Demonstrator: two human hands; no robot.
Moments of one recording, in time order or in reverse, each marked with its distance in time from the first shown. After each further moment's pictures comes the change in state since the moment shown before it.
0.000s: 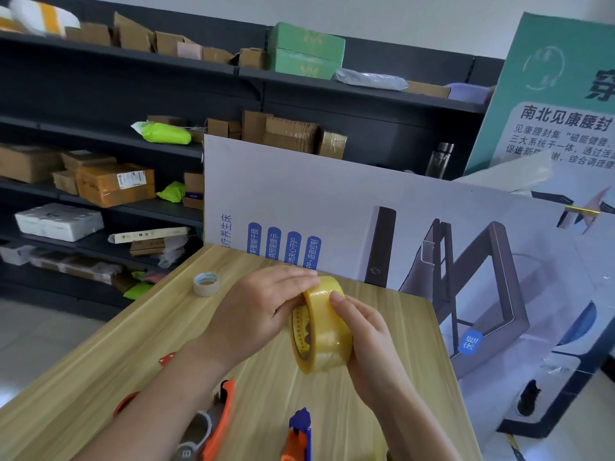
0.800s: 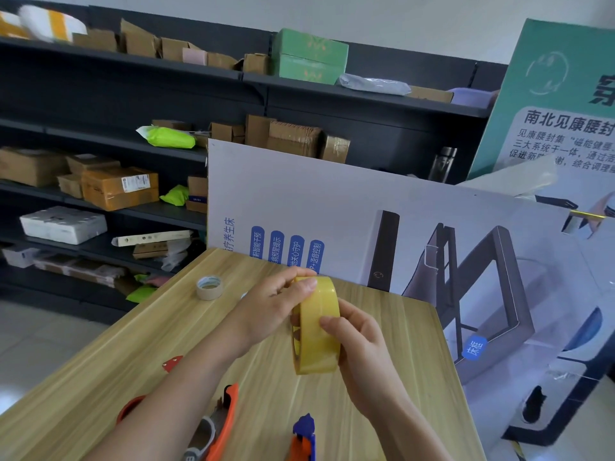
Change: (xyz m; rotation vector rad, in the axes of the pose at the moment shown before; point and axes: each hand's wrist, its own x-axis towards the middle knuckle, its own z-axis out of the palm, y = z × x) left_hand 0.008 -0.004 0.006 -0.736 -0.212 -0.768; right_hand 0.004 0.010 0.008 -0.062 -0.078 -0.074
